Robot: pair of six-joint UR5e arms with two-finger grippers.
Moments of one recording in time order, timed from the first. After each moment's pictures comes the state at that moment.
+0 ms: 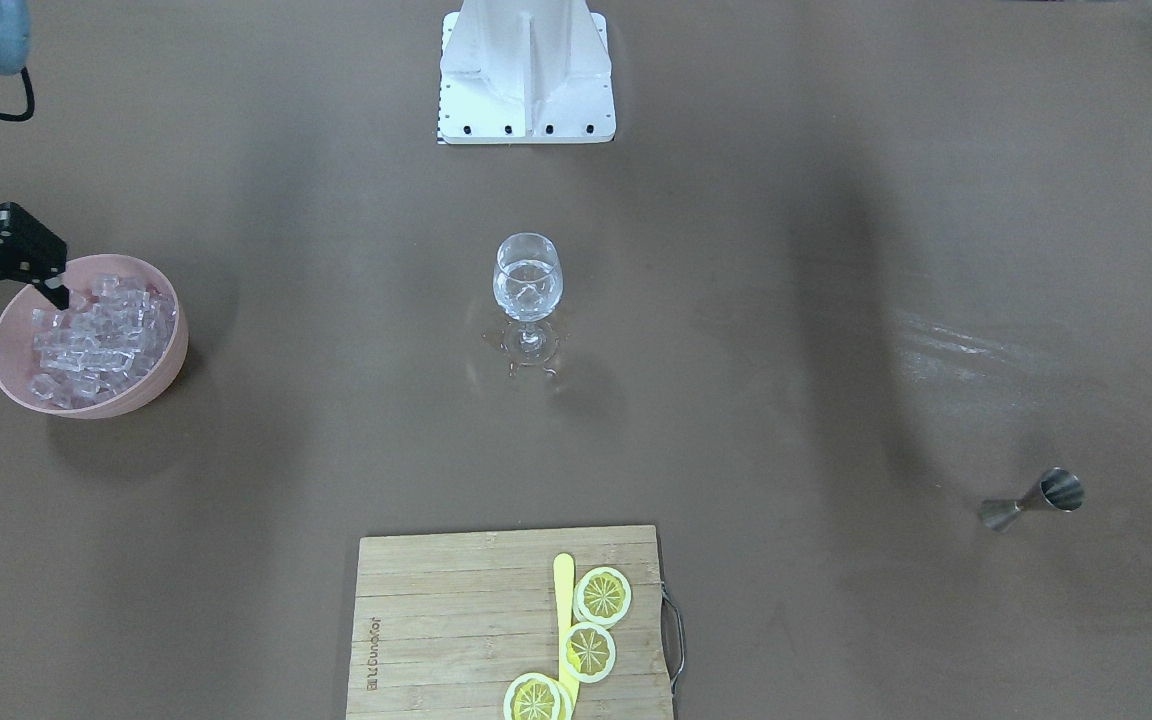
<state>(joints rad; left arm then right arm) -1.63 -1.51 -1.70 -1.82 -2.44 -0.07 1.21 -1.35 1.96 -1.75 2.25 0.26</state>
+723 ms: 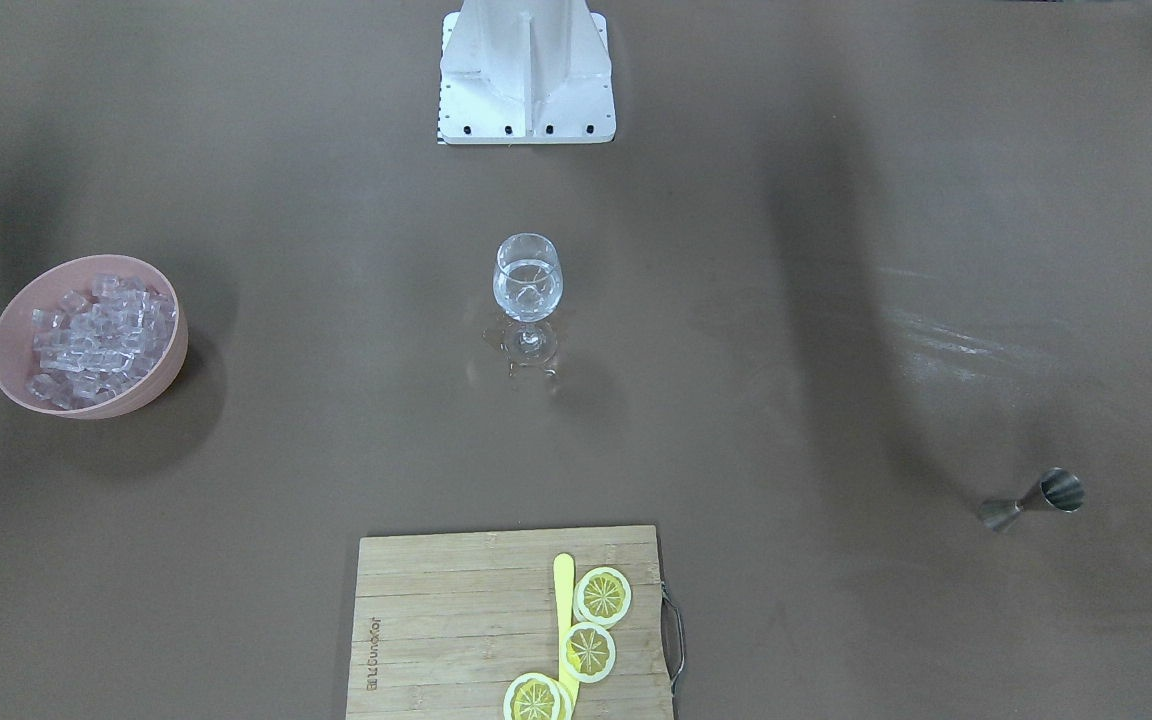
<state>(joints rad) -1.65 -1.31 -1.84 -1.78 -2.34 -0.01 1.38 -1.59 1.82 -1.71 2.17 -0.04</state>
